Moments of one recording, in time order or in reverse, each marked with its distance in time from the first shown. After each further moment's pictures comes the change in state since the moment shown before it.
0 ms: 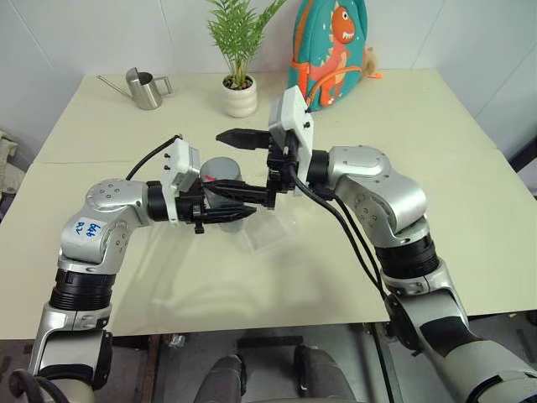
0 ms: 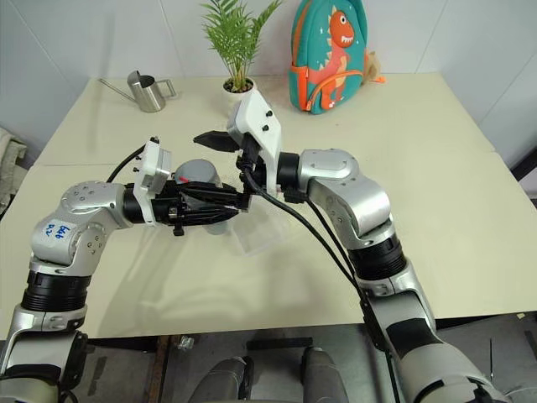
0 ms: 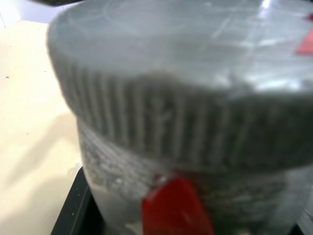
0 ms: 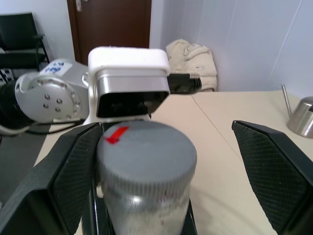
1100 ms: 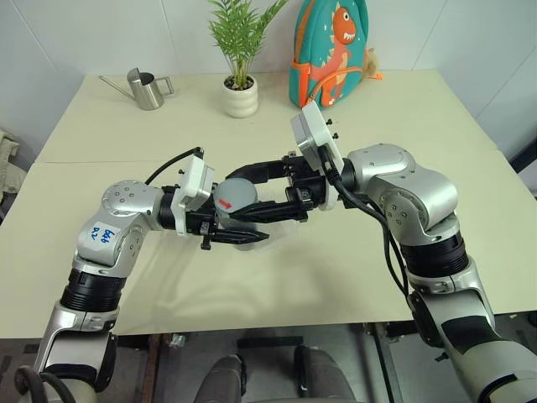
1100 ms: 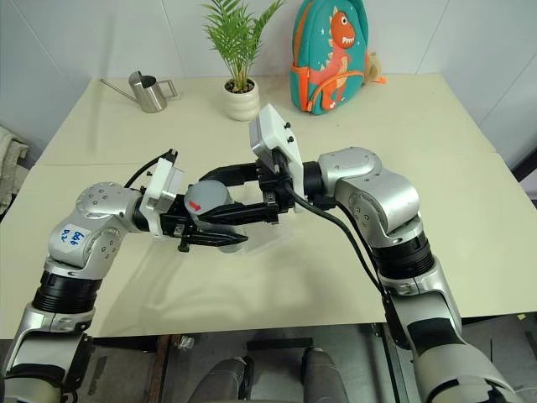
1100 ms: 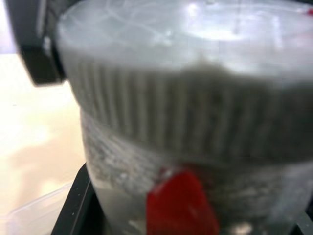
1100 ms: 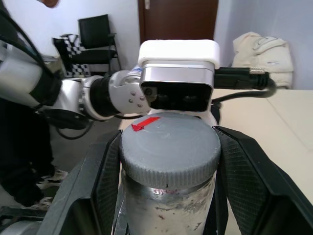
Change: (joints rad) left arm 0.001 -0.016 -0.075 0.004 0.011 -0.156 -0.109; right arm 0.017 -0.146 -0.009 -0.074 0.127 0.116 0.236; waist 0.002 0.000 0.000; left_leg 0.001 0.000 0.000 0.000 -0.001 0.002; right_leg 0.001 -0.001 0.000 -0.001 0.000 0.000
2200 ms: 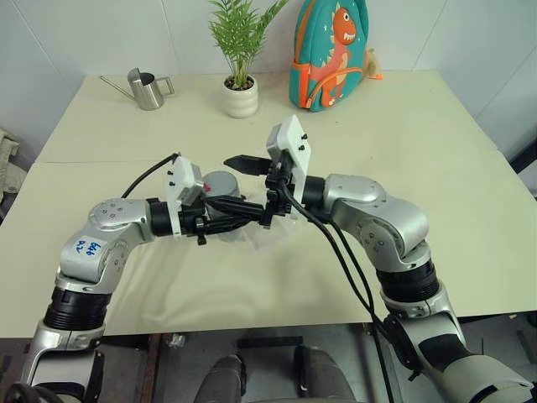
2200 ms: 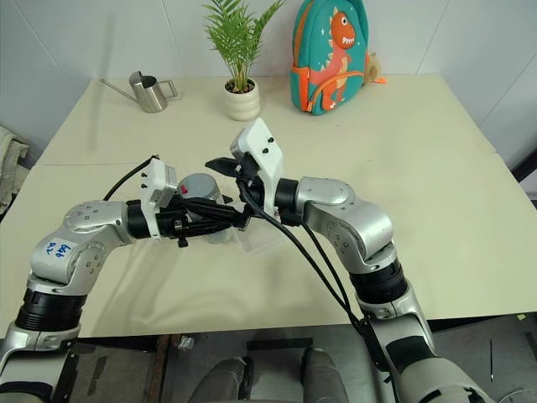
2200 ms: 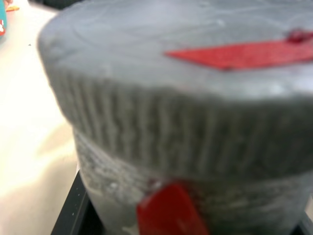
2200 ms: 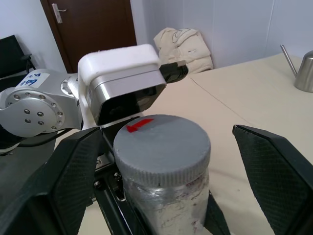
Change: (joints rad) left arm 0.111 0.047 0.055 -0.089 -0.036 0.176 0.271; right arm 0.124 0.170 0.007 -0.115 -0.026 0.109 -0.448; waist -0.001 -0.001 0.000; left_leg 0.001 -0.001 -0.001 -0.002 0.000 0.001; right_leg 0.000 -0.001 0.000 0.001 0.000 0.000
